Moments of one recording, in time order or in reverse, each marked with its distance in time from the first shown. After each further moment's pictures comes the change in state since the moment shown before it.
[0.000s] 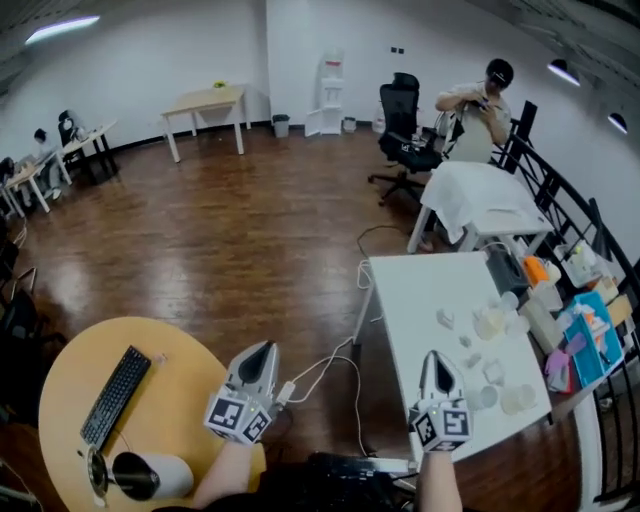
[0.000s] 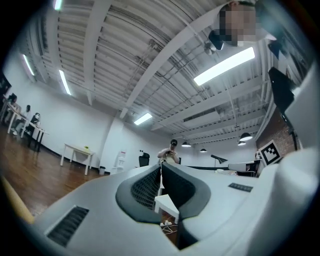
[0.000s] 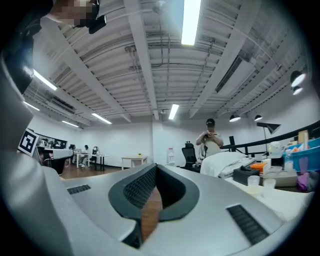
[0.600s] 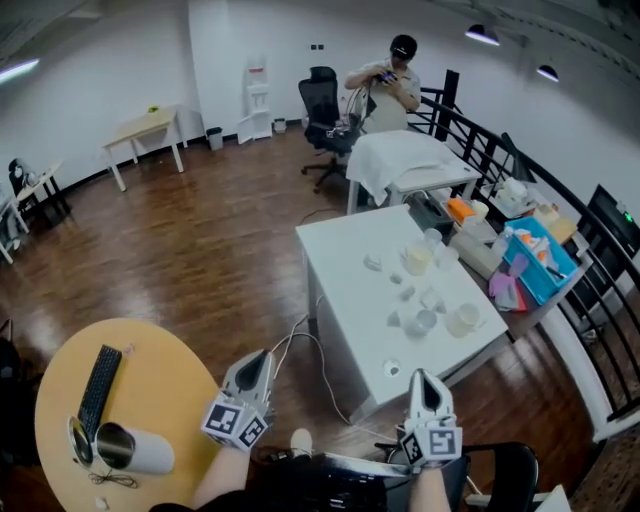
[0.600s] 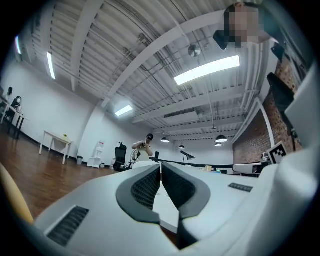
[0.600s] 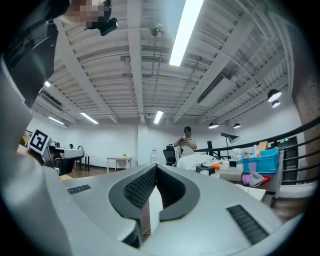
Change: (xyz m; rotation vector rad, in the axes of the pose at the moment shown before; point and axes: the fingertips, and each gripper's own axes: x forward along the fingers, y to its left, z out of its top) left arm -0.085 -0.228 -0.057 -0.028 0.069 -0.231; right arm -0.298 -0.072 -0.035 -0.008 -0.058 -0.200
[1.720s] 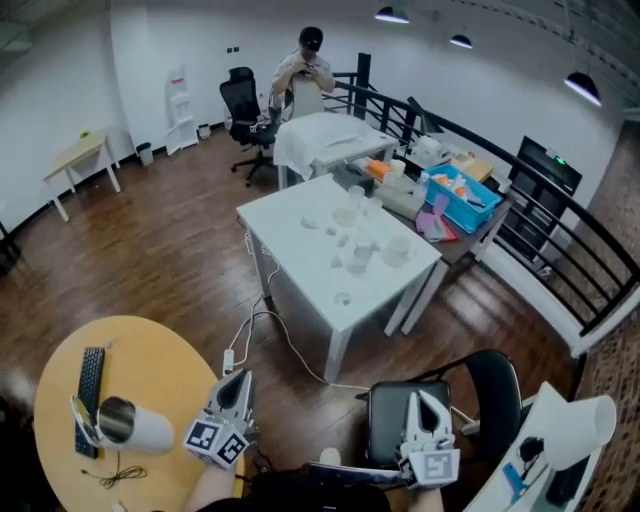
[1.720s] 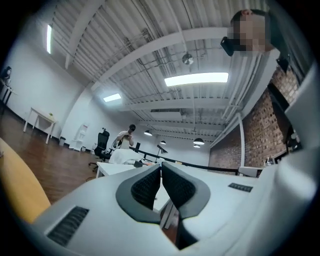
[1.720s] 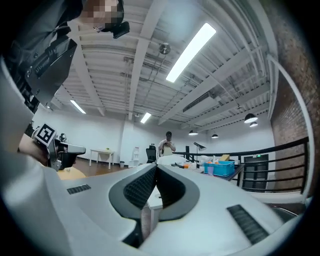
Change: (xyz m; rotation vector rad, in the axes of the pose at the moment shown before) left arm -0.181 -0.136 -0.026 -0.145 0.091 -0.222; right arm -0.314 0.048 0.017 -0.098 0.014 -0.247
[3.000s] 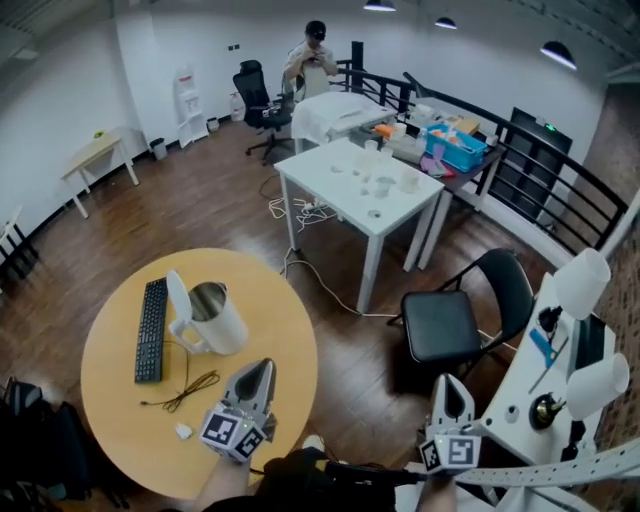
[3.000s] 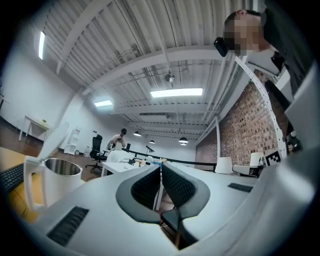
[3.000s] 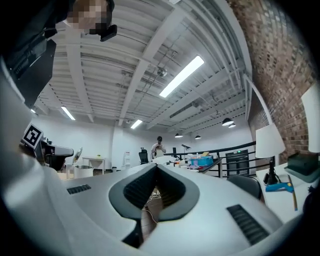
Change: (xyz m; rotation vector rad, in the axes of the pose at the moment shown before) left arm -0.436 -0.067 0.036 0.073 0.026 -0.121; right arm -0.377 0.250 -0.004 0.107 -0.015 -0.168
